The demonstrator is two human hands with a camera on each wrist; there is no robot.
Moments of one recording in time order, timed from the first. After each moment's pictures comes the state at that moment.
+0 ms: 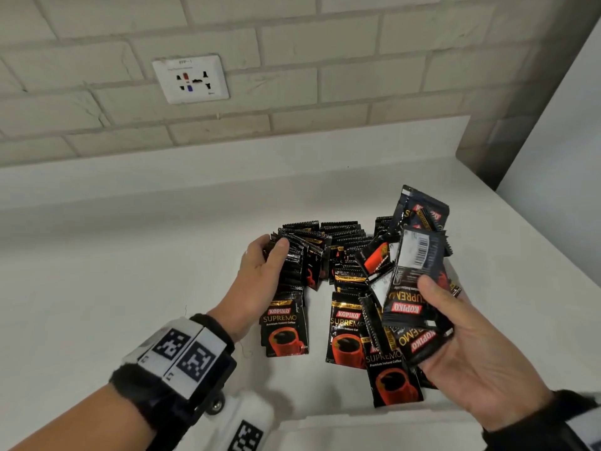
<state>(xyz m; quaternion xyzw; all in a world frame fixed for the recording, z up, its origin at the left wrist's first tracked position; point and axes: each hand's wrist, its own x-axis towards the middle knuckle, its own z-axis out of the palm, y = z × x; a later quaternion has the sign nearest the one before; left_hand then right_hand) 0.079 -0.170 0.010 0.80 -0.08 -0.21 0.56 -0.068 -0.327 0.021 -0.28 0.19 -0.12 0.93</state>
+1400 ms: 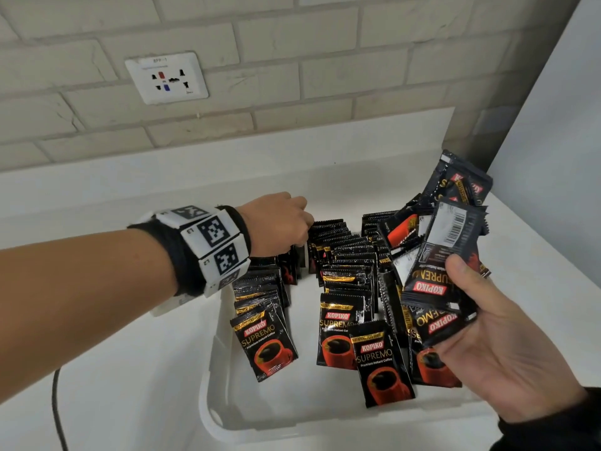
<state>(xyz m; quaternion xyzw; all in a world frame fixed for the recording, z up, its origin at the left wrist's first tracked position) 0.147 -0.228 0.058 0.71 -0.63 0.01 -0.33 -0.076 -0.342 0.039 -0.28 0.22 -0.17 0.92</state>
